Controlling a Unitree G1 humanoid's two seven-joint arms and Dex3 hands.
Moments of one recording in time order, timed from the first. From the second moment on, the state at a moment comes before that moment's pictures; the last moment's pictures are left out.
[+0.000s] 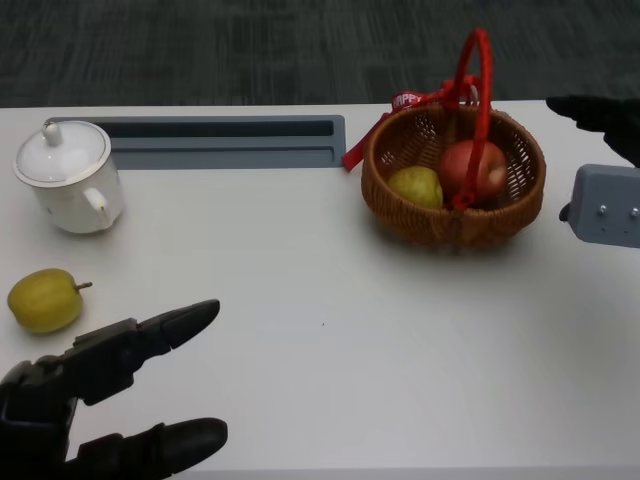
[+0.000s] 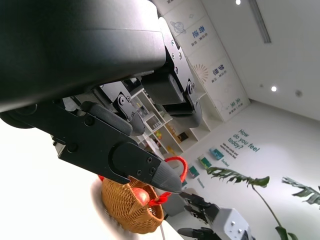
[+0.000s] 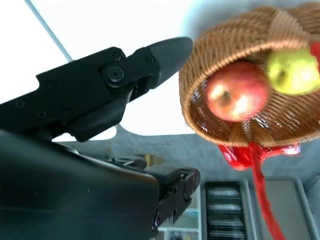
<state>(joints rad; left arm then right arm) 0.34 0.12 0.09 -0.23 0.03 -0.83 -0.10 -0.98 -0.49 0.40 1.34 -0.64 -0.59 -0.14</state>
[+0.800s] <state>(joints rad) 0.31 0.16 0.14 -0.21 0.01 -0.80 -0.11 -0.49 -0.24 0.22 1.15 -0.41 -1.44 -0.32</state>
